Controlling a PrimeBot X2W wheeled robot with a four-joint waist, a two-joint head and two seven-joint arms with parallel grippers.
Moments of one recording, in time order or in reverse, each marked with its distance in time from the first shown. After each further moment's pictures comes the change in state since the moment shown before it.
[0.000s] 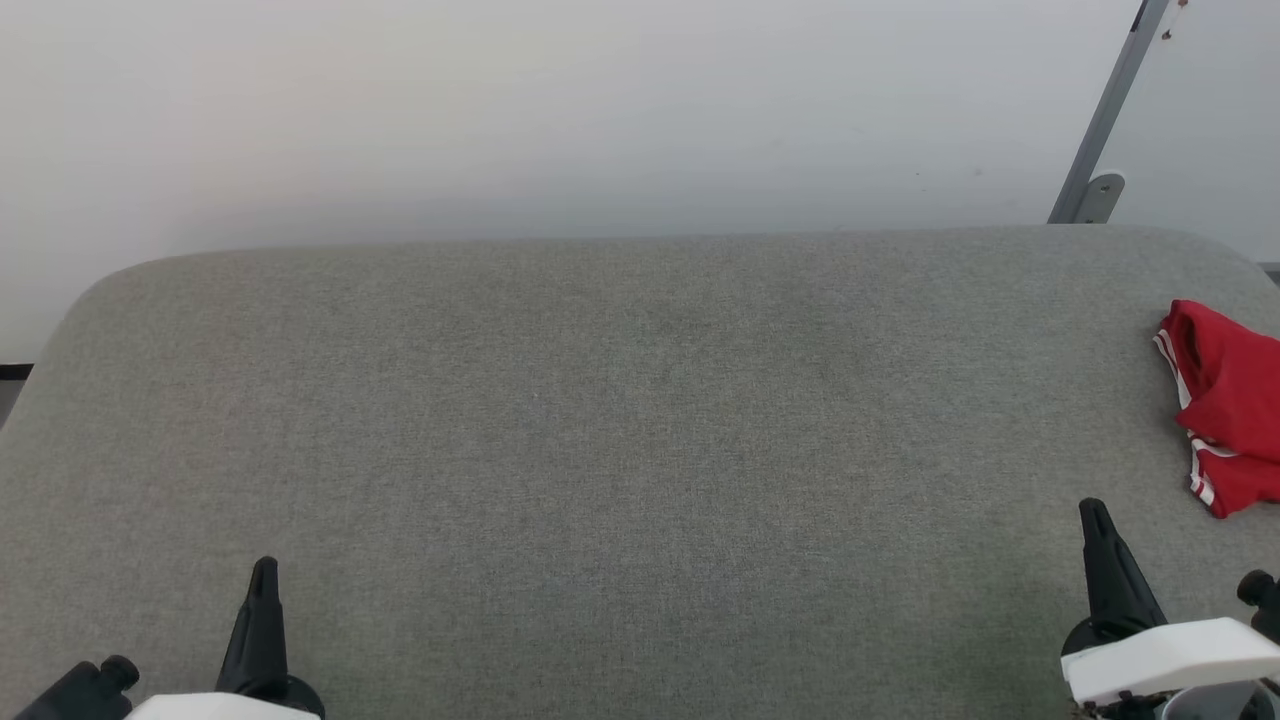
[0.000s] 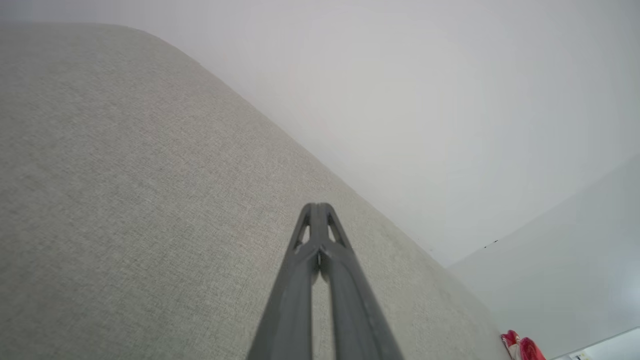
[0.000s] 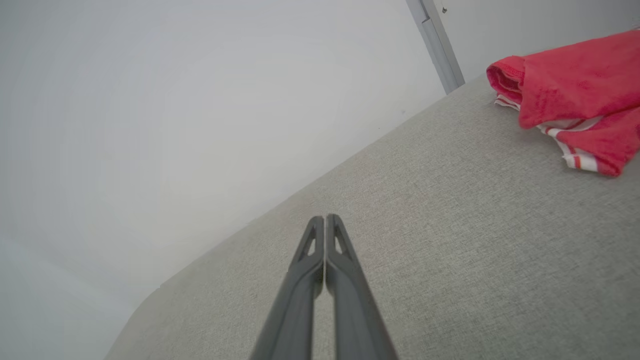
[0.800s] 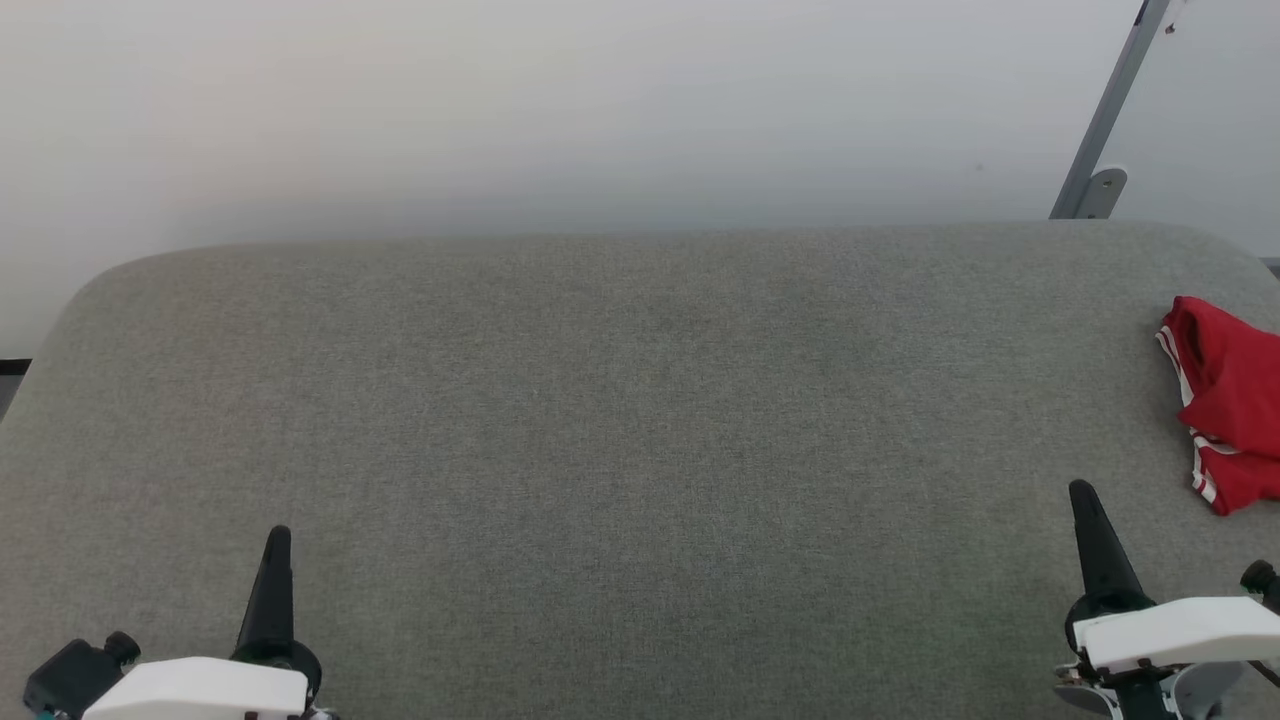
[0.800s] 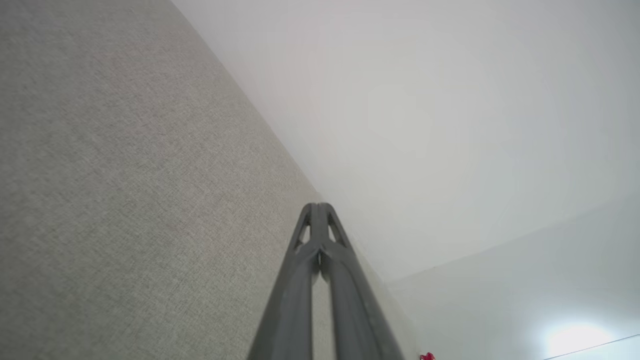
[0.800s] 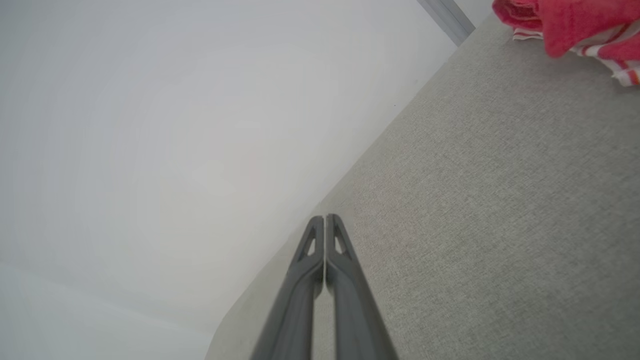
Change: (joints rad) left arm -0.063 -0.019 0.009 0.027 -0.245 0.000 0.076; right arm -0.039 0.027 -0.016 0.009 0.266 0.000 0.076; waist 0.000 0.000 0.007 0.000
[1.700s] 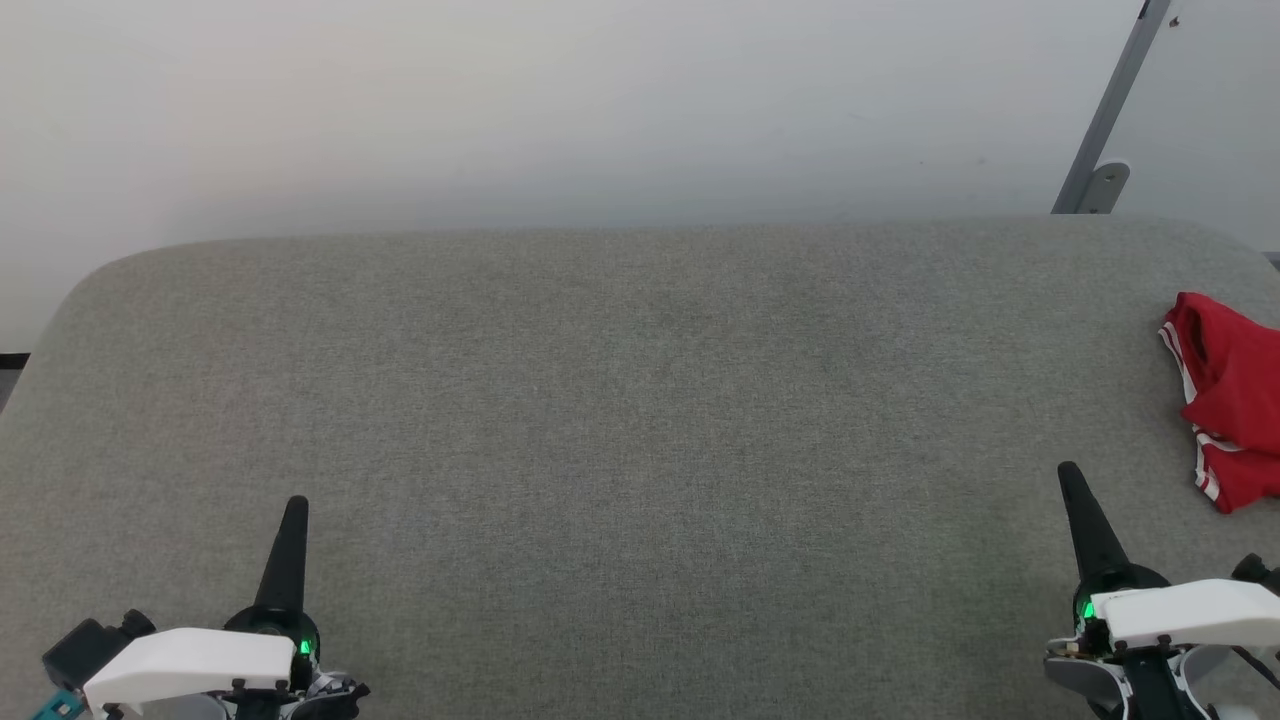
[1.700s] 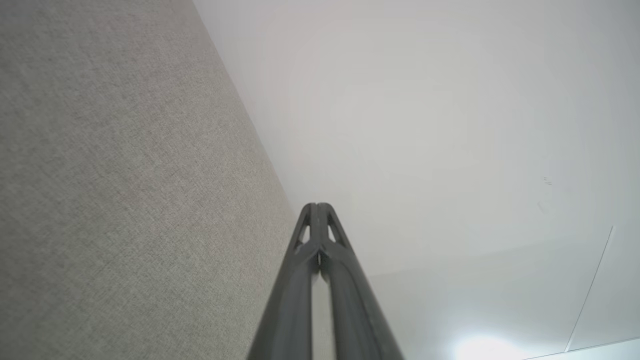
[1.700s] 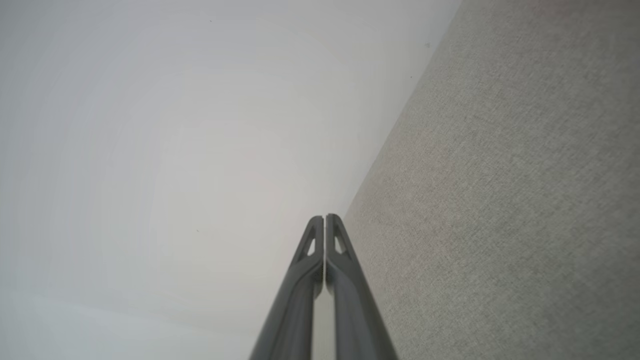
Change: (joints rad) left arm -0.057 -0.020 0.007 0.025 -0.230 0.000 0.072; right arm -0.034 0.026 -0.018 0.007 0.246 0.000 0.071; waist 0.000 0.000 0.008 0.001
